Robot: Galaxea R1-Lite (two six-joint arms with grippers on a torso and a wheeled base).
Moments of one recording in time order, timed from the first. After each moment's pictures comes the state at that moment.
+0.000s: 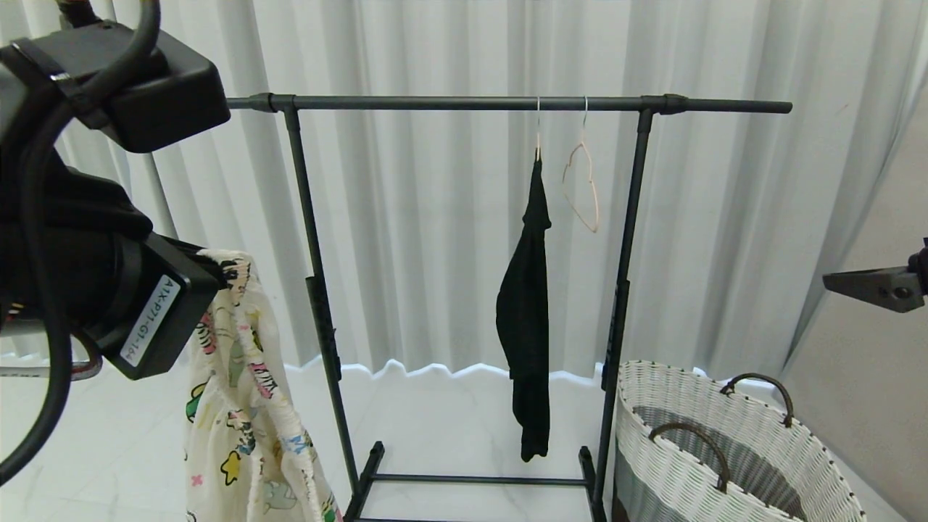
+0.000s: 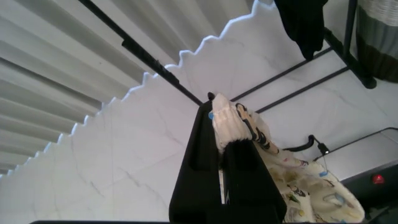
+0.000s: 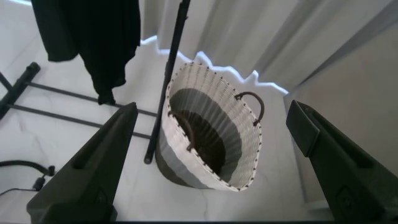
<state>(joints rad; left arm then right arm) -0.78 1.36 -1.52 0.87 0.51 0.15 0.47 1.20 -1.25 0.52 -0.35 -0.05</state>
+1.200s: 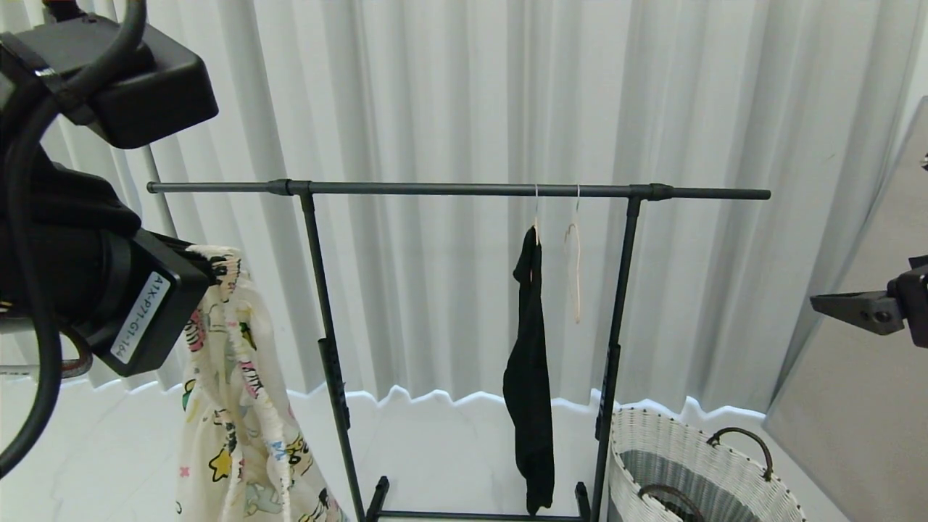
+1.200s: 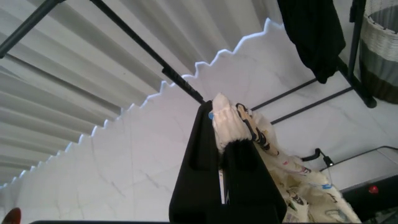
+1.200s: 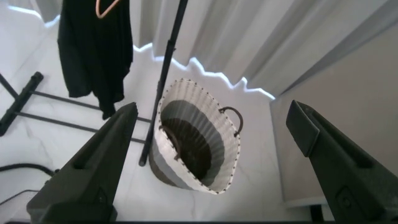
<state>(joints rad) -0.78 1.35 -1.52 0.87 0.53 0.15 0.47 1.20 -1.16 0.47 -0.35 -0.06</state>
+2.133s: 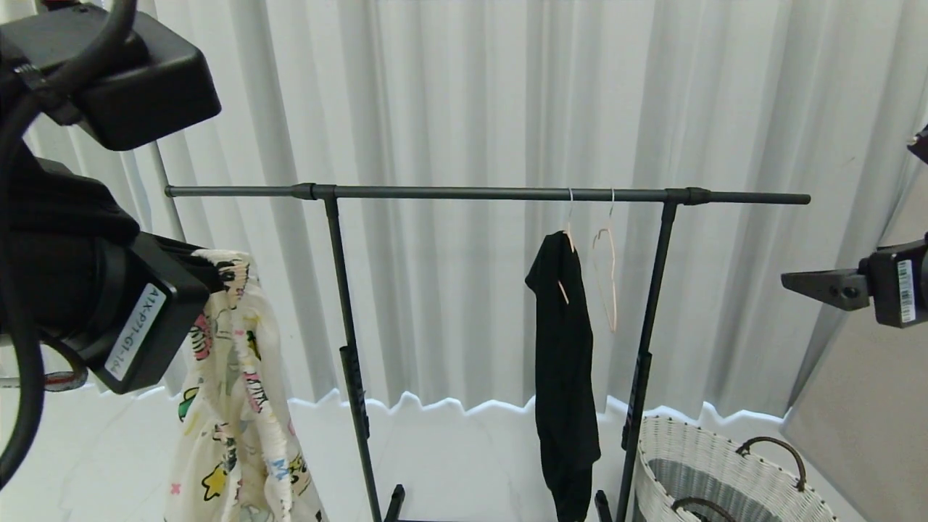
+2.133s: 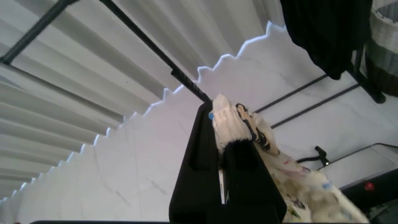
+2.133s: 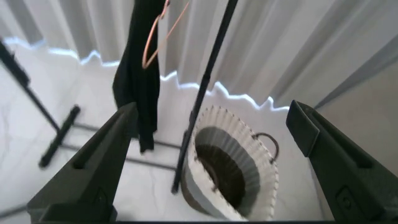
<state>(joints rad) -0.83 1.35 -1.52 0.87 0.53 0.15 0.47 1.25 -1.12 0.31 -0.30 0.01</state>
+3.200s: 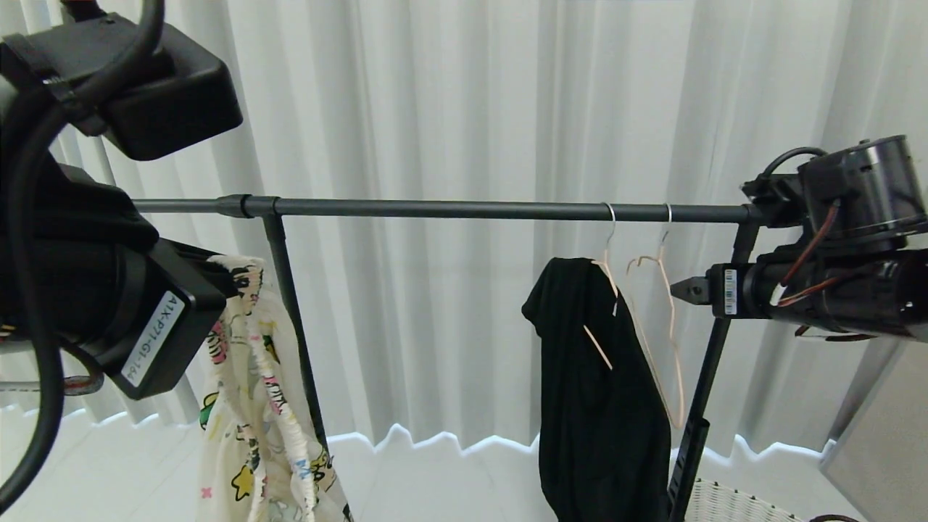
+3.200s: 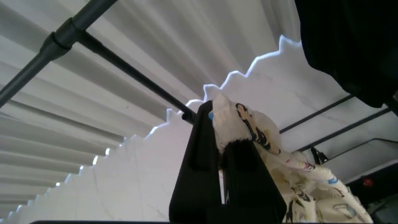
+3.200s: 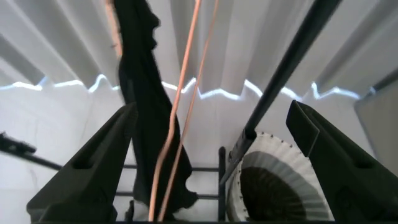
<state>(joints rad) -0.85 1.35 -1.52 0.87 0.54 0.14 0.53 1.55 -1.12 0.14 -0.39 0.32</state>
